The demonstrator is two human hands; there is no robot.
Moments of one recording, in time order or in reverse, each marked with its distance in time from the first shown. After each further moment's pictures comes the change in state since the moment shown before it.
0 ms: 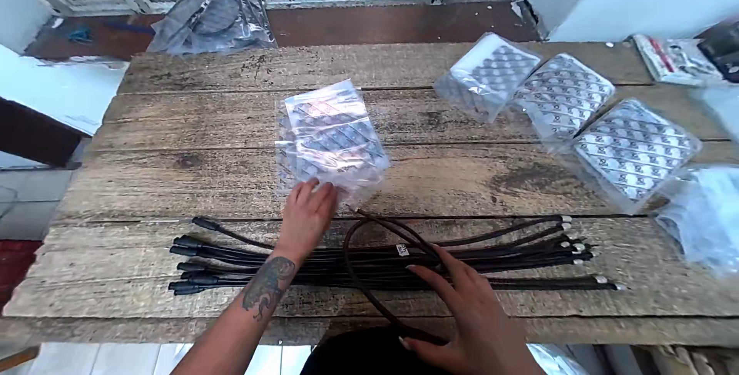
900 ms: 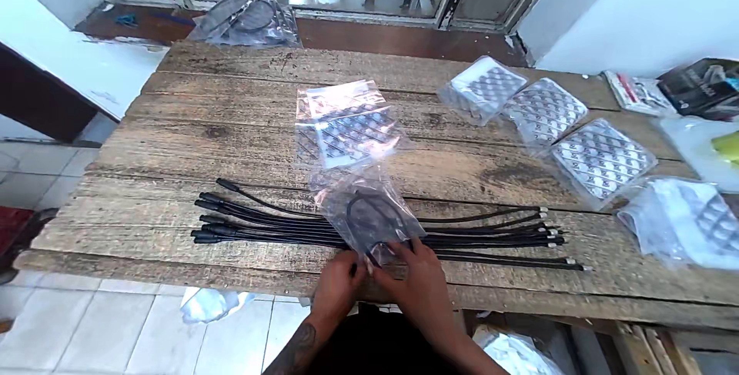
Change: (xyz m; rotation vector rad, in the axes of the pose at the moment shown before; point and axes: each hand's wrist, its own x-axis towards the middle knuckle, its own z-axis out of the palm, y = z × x) left_hand -0.113 0.139 -0.038 -0.686 -0.429 -0.692; right_hand -0.016 -0.060 0.052 0.145 0.065 0.262
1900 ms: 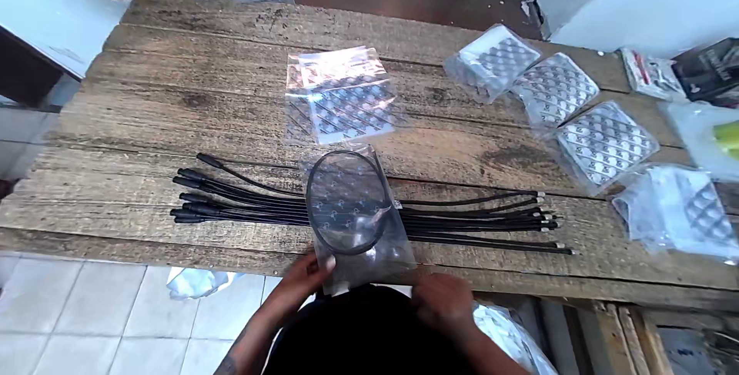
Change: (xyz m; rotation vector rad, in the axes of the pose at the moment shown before) left_hand -0.034 -0.047 -0.020 -0.840 -0.215 -0.307; right_hand -0.031 0.085 0.002 -0.074 0.295 -0.689
